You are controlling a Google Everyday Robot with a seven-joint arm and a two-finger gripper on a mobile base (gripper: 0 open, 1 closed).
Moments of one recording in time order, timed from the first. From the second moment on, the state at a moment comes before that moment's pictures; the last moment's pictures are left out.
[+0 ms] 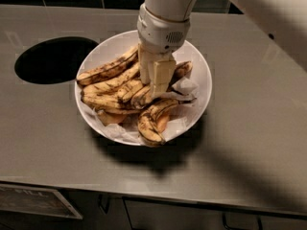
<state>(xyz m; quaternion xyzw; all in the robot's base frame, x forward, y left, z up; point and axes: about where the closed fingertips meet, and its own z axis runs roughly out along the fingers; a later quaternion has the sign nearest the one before) 0.514 0.013 0.927 -0.85 0.52 0.05 0.11</state>
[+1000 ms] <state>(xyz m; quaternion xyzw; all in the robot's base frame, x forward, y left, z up) 0.509 0.034 0.971 -0.85 0.50 -0.01 0.15</state>
